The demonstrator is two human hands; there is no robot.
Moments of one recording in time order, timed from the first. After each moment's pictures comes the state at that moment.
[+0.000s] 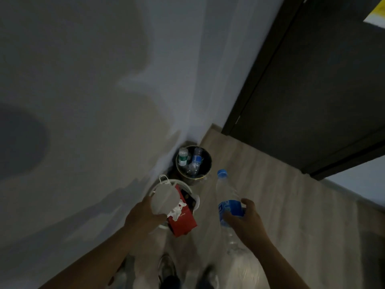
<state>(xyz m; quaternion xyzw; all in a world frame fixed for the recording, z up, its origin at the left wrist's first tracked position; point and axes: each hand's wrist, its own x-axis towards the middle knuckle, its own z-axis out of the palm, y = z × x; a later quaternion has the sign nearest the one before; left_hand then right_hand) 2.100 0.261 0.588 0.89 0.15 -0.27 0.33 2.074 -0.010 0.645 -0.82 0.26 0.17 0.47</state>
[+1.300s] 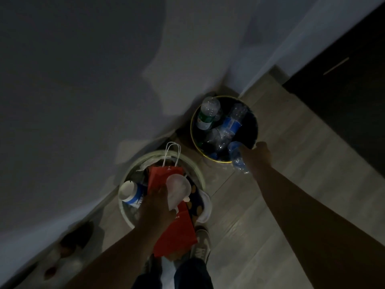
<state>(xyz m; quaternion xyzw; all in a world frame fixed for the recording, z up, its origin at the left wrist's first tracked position) 2.210 0.180 0.196 0.89 0.21 -0.29 0.28 2.410 -0.021 0.209 -0.87 0.29 0.23 0.33</state>
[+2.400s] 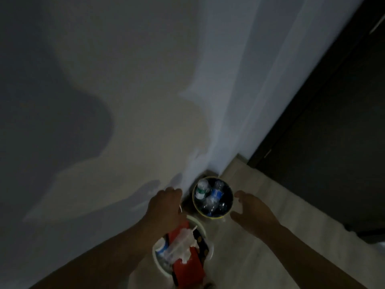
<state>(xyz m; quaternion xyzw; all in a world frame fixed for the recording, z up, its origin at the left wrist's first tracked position) 2.245 0.250 0.601 0.98 -0.01 -0.17 0.14 2.281 0.009 0.624 -0.96 -0.06 0.24 0.15</state>
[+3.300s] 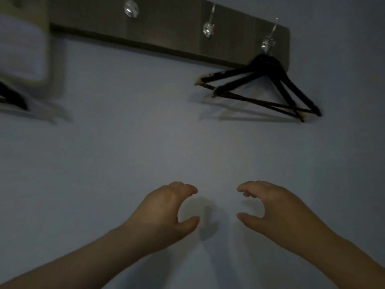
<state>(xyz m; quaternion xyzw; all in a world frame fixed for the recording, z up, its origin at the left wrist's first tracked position) 2.124 0.209 1.144 0.93 0.10 0.36 -0.03 2.299 0.028 1.153 -0.77 -0.54 -0.25 0.22</state>
